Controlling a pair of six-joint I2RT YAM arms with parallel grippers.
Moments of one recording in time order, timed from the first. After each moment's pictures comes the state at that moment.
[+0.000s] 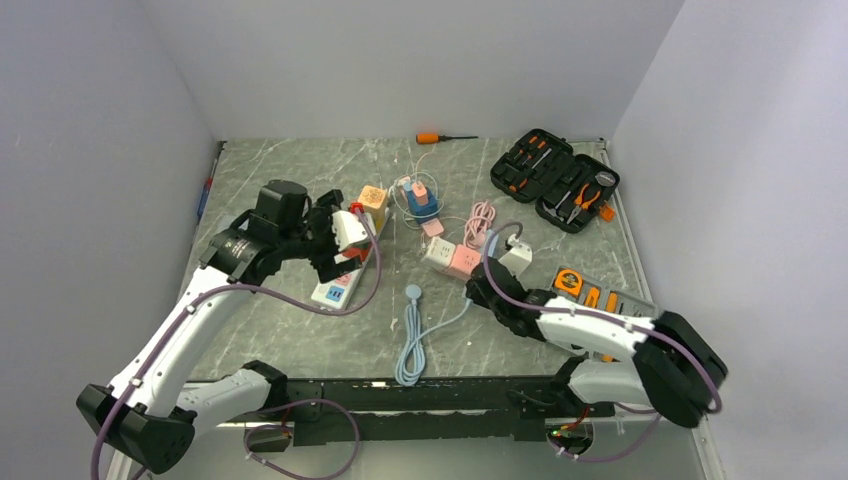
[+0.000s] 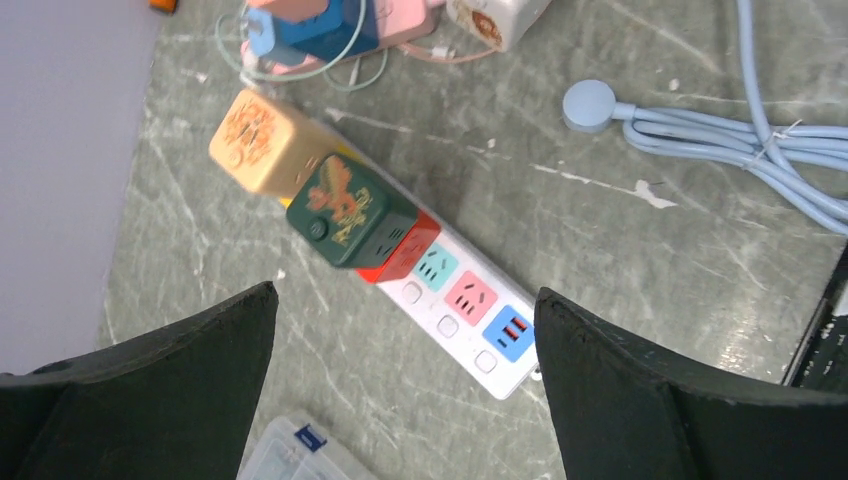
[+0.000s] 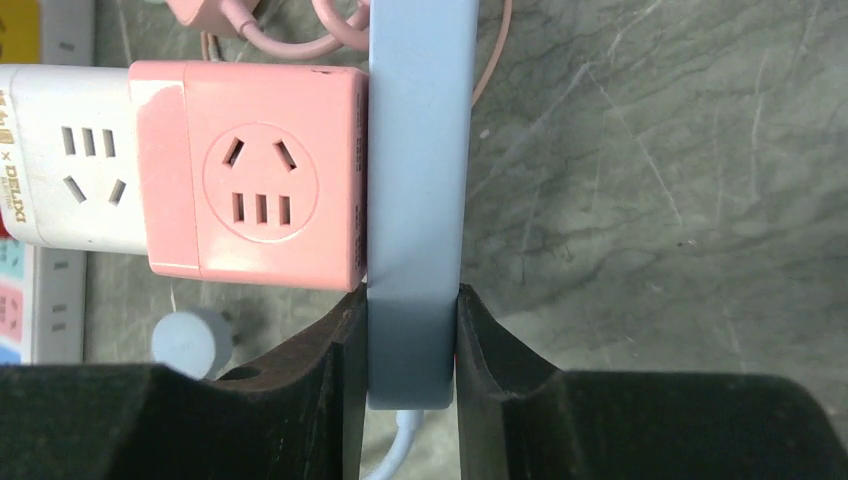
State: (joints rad) left arm -0.45 1.04 1.16 -0.78 0.35 0.77; right arm 0.80 1.24 0.50 -0.05 0.51 1.03
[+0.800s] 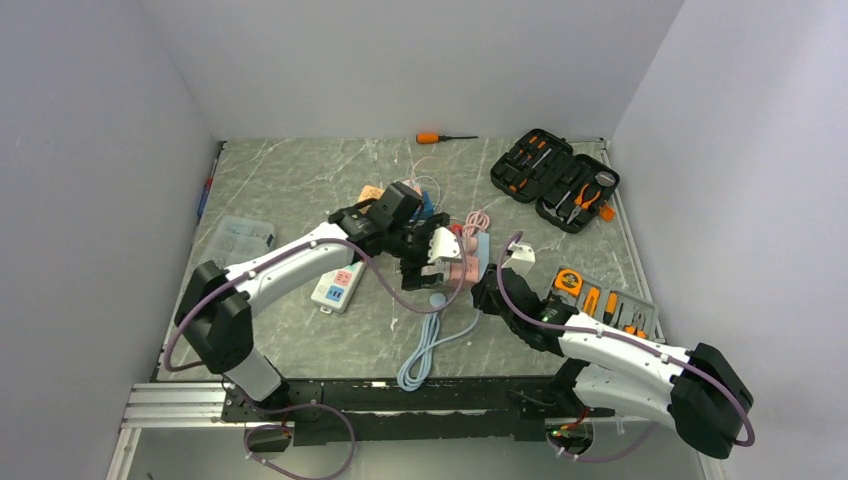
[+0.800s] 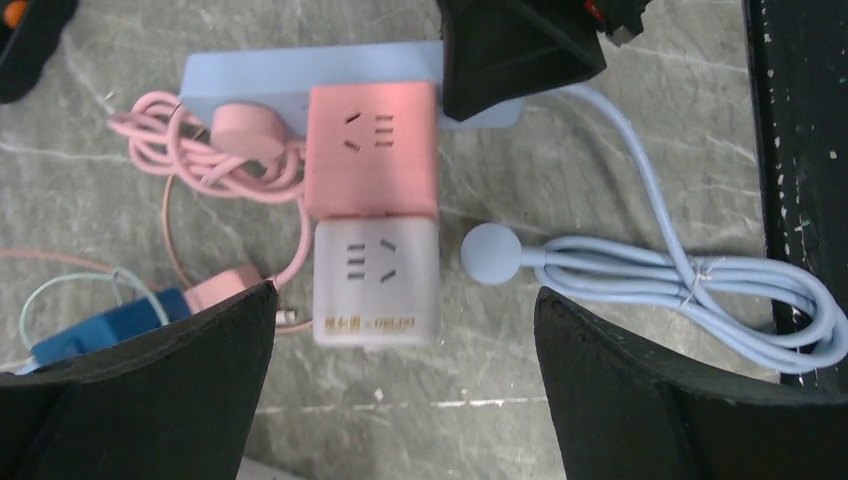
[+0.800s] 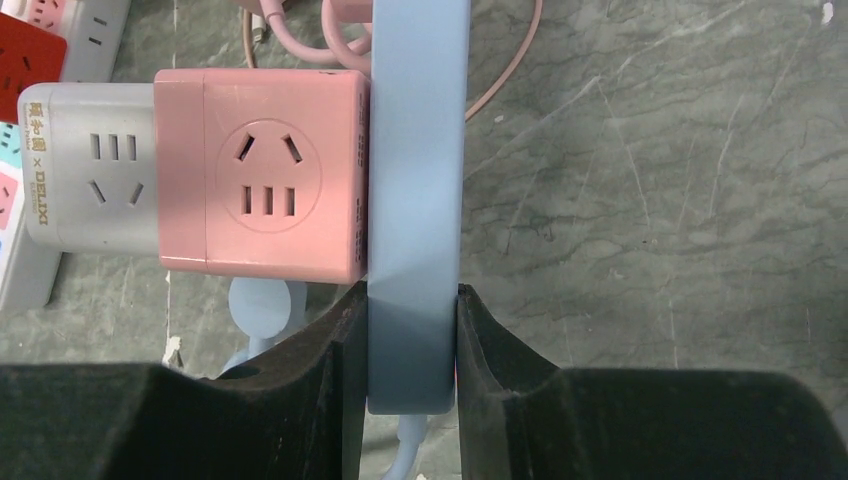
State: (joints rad) left arm -0.79 1.56 1.29 -0.55 0.53 0.78; right arm 0.83 0.98 0.41 -0.11 0.46 0.79
